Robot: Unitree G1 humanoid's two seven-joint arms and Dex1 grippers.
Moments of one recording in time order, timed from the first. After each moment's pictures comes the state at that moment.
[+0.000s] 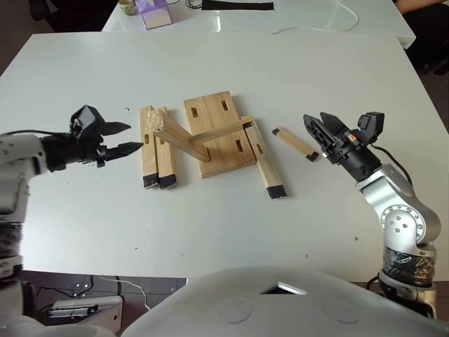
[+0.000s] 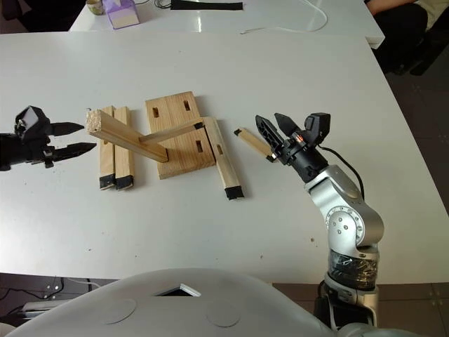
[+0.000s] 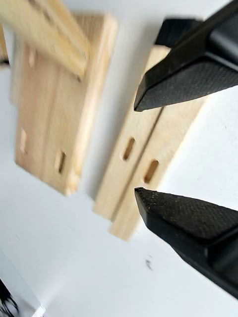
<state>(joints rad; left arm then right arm) -0.03 0.96 0.19 0.01 -0.37 0.41 -0.95 0.06 -0.27 -0.20 -0.42 0.76 0.61 0.36</state>
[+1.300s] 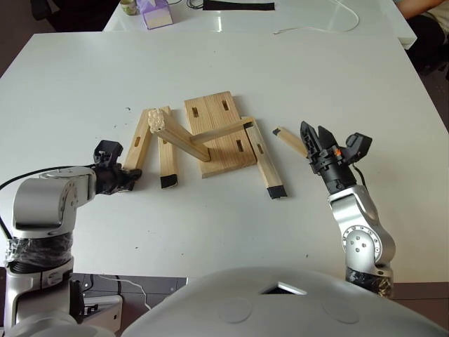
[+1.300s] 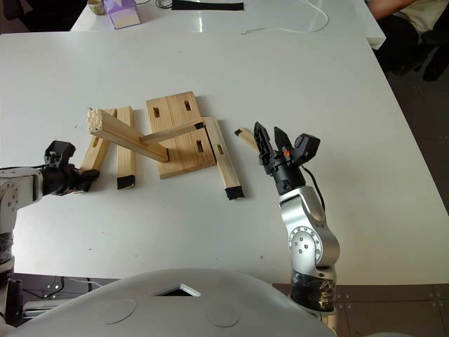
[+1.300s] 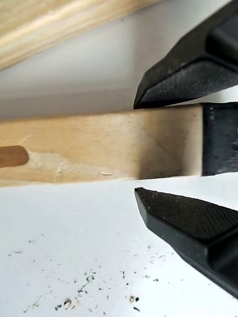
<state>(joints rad) -0.03 0.74 0.22 -0.38 -0.37 1.46 -0.39 0.23 0.01 -0.08 -0.44 0.61 0.37 0.19</state>
